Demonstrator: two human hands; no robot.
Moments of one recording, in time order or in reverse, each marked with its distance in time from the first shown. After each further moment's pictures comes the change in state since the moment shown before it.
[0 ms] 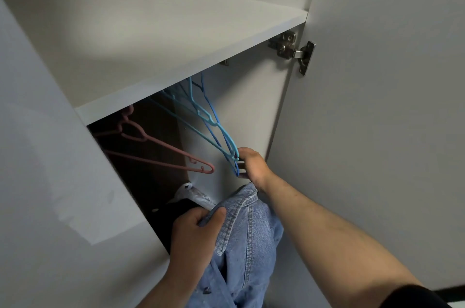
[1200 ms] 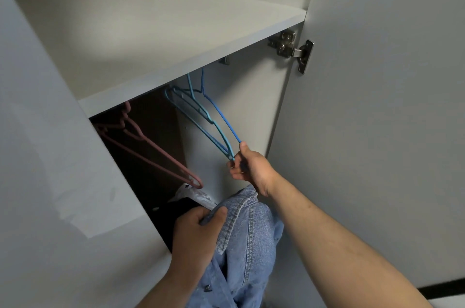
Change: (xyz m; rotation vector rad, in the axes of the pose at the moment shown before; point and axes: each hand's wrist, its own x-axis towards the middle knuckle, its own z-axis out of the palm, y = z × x) left_hand -0.001 -0.013 0.006 -0.005 -0.004 -0.012; right_hand -0.021 -0.006 -0.004 0.123 -0.097 0.036
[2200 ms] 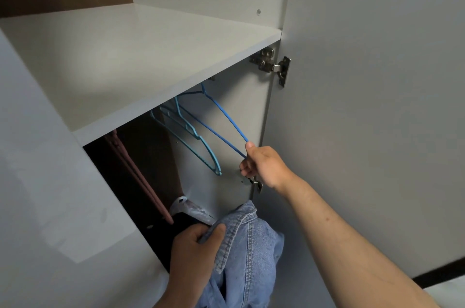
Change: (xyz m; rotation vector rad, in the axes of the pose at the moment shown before) left_hand -0.006 0.005 0.001 0.016 -0.019 0.007; right_hand -0.038 -0.043 -0.031 -0.321 0.103 -0.273
